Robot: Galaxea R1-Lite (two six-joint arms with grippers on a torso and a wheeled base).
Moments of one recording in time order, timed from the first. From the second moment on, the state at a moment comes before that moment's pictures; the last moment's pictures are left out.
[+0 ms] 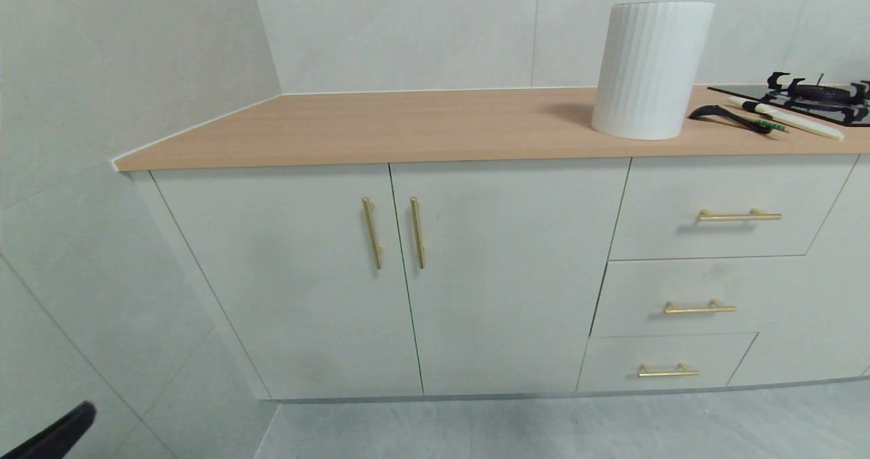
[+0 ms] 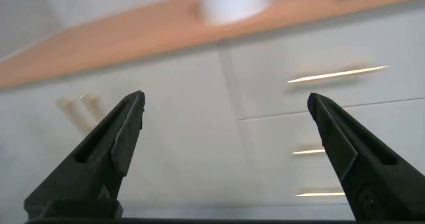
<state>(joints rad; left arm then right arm) -0.30 0.53 -0.45 0.10 0.20 -0.09 0.09 0.67 -0.55 -0.23 -0.02 0.21</state>
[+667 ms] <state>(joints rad) -0.11 0.12 -0.31 0.10 0.23 0.00 0.01 0.04 -0.48 0.29 0.20 0.09</state>
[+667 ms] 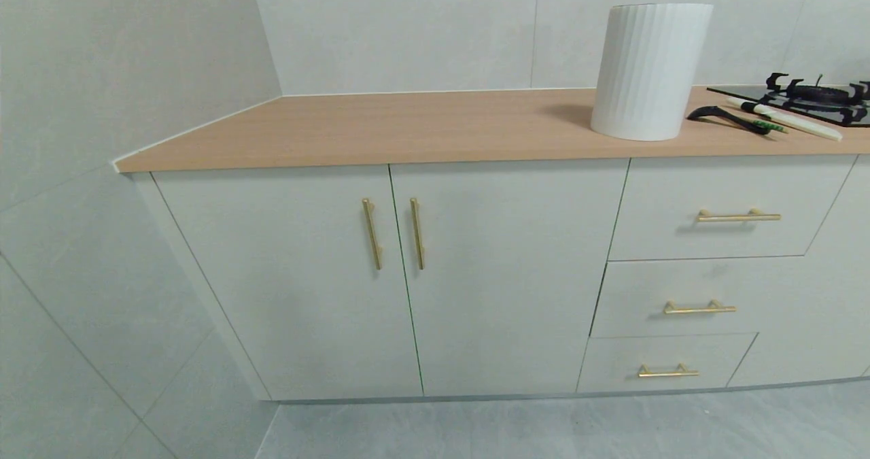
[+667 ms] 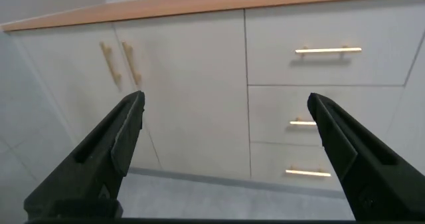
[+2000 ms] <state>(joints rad) 0.00 0.00 0.00 0.01 0.03 0.02 0.00 0.00 0.00 0.01 -0.02 -0.01</state>
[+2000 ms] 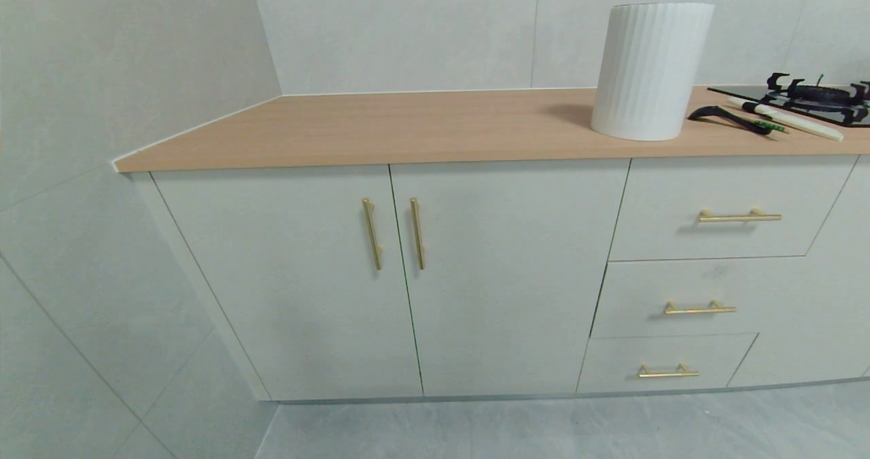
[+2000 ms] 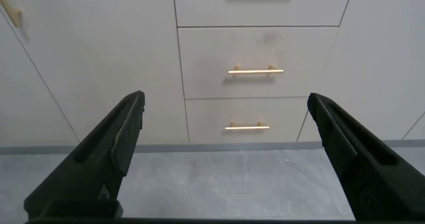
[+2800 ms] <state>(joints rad) 0.00 0.00 0.00 0.00 0.02 0.00 0.00 0.00 0.00 0.01 -0.02 -0.01</state>
